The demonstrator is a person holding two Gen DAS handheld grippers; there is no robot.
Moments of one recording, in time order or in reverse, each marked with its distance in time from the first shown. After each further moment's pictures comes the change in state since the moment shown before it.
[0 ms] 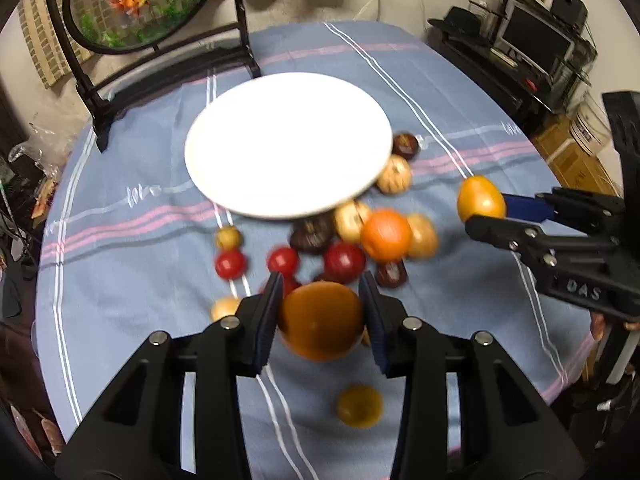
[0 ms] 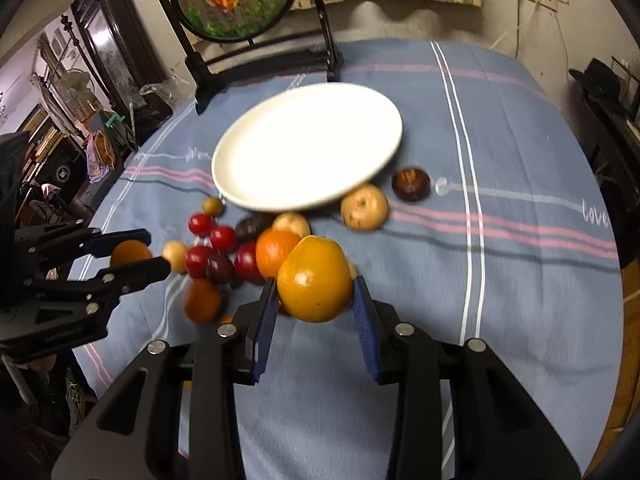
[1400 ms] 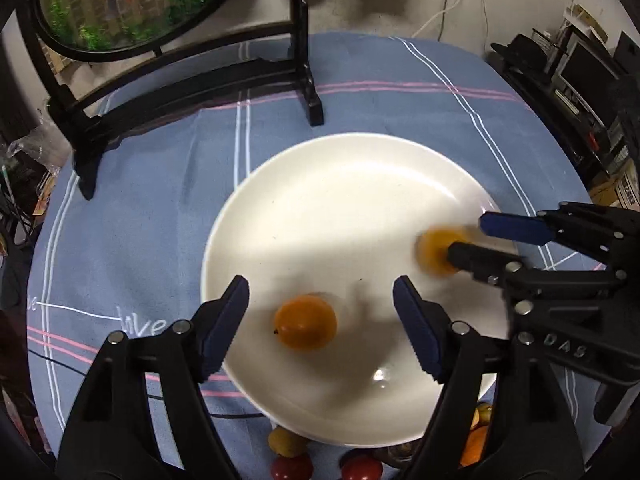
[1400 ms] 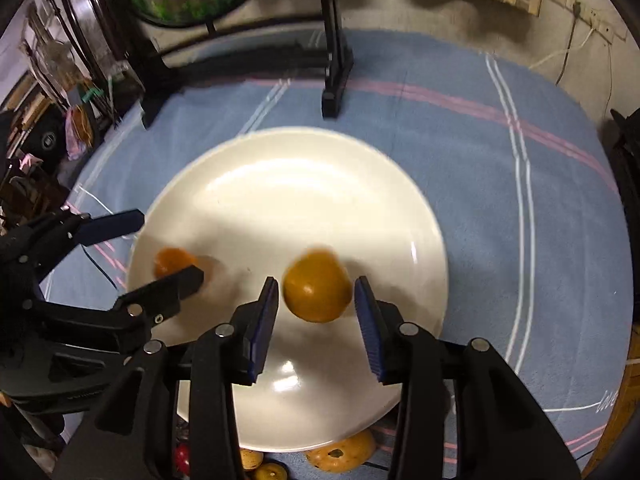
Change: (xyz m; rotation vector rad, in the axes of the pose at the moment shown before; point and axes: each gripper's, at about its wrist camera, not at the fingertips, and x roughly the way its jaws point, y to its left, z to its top) left arm 0.122 0.076 0.134 -0.121 0.012 0.074; right arm 0.142 -0.018 0.159 -0.080 0.112 -0.051
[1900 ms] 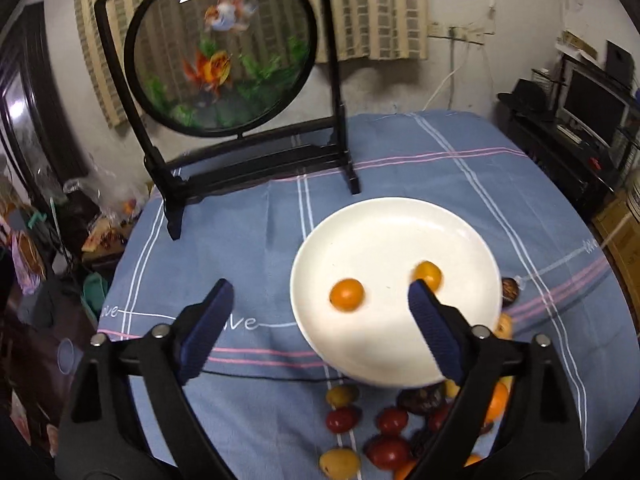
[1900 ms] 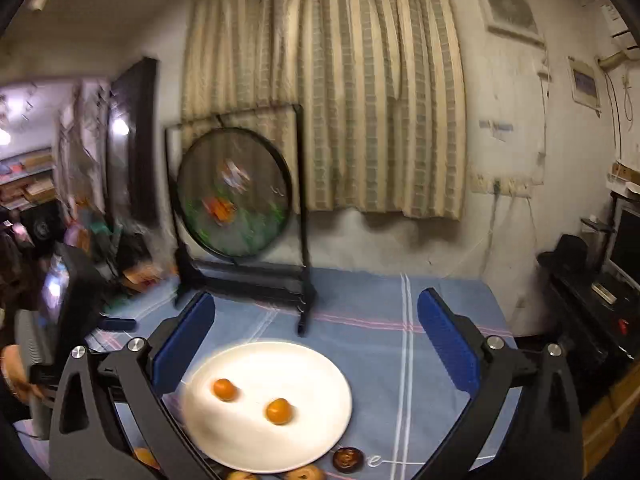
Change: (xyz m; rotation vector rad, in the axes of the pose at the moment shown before) left arm -0.132 -0.001 -0.047 0.039 -0.264 0.130; right arm -0.221 0.017 -0.080 -0.064 -0.707 -0.079
